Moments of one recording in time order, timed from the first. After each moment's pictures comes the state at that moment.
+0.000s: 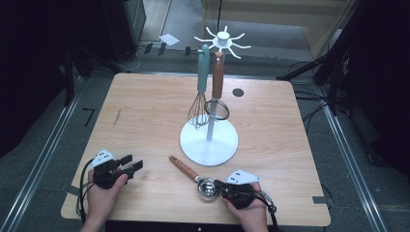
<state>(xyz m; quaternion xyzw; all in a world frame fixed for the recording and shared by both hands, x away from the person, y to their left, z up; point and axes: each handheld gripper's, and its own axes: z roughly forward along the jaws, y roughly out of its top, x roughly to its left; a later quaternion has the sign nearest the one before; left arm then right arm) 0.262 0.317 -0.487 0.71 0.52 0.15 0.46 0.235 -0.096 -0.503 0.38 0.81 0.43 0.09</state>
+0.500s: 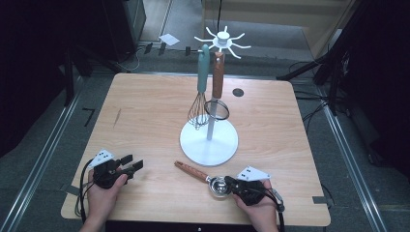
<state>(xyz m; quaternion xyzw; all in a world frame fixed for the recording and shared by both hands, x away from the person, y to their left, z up) 0.261 0.319 -0.487 0.70 0.51 0.14 0.47 0.243 -0.123 -0.502 0.40 0.81 0.41 0.12</state>
